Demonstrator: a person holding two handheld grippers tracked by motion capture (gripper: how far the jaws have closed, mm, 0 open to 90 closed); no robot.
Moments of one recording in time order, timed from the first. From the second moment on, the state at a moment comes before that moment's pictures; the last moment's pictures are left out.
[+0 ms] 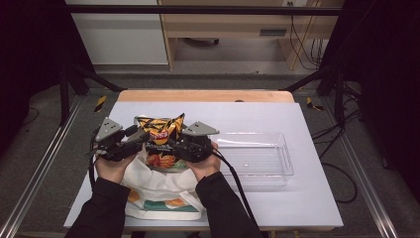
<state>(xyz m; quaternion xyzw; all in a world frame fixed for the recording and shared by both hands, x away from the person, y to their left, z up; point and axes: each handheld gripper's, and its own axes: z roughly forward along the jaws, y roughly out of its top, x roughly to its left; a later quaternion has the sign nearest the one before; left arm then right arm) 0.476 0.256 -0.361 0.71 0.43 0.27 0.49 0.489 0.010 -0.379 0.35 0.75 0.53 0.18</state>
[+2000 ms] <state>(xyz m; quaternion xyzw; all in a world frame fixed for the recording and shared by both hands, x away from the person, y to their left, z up) 0.453 0.248 -0.369 0.70 0.44 0.24 0.51 0.463 -0.010 -0.375 0.35 0.72 0.56 0.20</state>
